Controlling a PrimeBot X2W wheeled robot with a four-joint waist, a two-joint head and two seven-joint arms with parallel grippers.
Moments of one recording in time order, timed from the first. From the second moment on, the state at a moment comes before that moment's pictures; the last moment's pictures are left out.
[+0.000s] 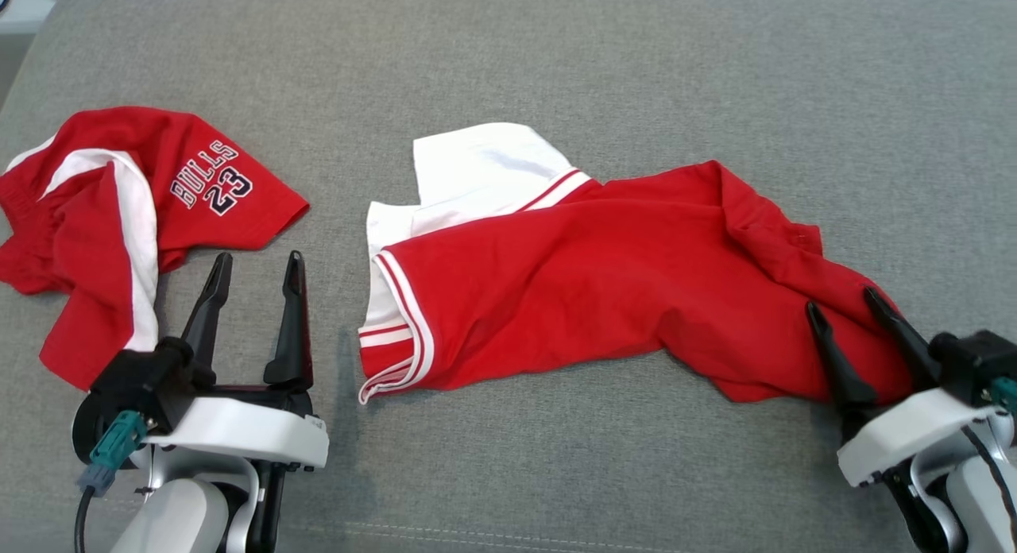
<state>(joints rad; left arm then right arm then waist) -0.18 0.34 -0.36 -0.05 -0.56 0.31 -0.19 -0.30 -0.36 0.31 0.41 0.43 0.13 -0.22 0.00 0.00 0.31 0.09</state>
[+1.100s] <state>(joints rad) -0.01 0.45 -0.36 -0.08 -0.53 0.39 -0.10 0.09 -0.19 -0.04 0.06 0.31 0.13 -0.19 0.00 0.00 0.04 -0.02</state>
